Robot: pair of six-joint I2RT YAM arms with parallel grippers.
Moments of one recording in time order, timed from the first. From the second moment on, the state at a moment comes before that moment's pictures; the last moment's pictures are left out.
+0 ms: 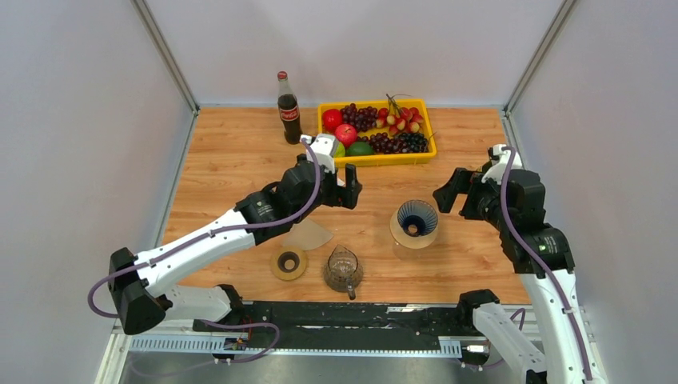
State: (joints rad) left arm -0.98 1.23 1.15 -0.27 -0.35 -0.43; right arm 0.18 0.72 1.06 -0.82 -0.11 0.32
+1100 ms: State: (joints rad) left arm -0.71 0.78 0.76 -0.56 -0.52 -0.65; right arm 0.80 1.54 1.24 -0.40 -0.09 -0.55
